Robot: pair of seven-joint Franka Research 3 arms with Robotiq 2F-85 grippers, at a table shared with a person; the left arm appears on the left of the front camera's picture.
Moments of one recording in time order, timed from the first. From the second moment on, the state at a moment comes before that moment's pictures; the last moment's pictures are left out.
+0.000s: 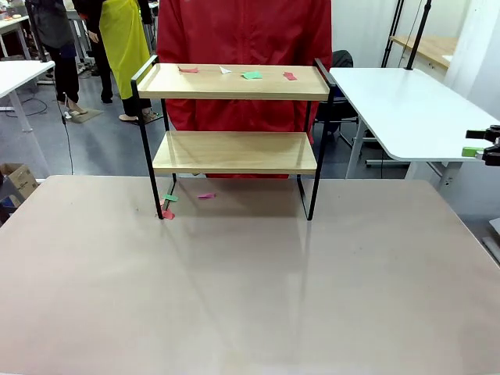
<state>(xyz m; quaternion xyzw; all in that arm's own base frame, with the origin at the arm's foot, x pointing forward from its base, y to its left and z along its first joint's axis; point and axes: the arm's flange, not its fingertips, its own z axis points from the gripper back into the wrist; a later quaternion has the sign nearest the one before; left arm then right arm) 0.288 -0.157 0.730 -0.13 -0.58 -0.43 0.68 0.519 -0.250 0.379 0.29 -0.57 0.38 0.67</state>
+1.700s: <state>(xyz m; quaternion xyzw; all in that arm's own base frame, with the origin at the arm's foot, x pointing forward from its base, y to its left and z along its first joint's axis) 0.306 -0.404 0.745 0.01 -0.44 -0.16 0.89 0.519 -0.250 0.379 0.29 -0.57 0.38 0.67</state>
